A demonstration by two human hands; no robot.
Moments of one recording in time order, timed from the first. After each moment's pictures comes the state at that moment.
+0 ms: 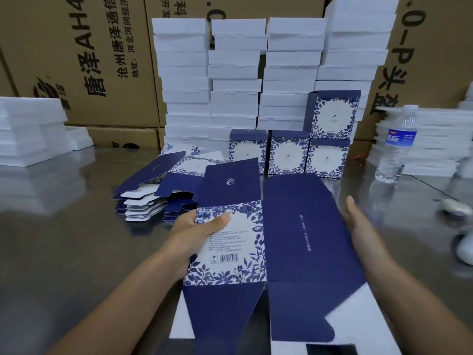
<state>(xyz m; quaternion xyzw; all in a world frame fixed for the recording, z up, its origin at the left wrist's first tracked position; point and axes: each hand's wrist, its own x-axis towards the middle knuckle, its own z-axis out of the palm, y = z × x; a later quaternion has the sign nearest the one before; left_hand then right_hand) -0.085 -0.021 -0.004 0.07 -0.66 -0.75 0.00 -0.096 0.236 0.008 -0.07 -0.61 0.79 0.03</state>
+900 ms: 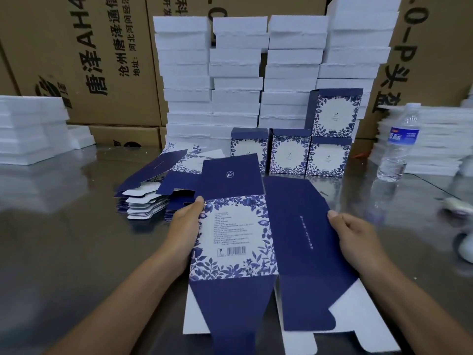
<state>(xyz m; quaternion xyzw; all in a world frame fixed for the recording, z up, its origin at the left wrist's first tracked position) -0.090 -0.022 -0.003 0.13 -0.69 -0.70 0.10 -0.103 0.241 -0.009 -0.01 -0.81 0.57 0.16</state>
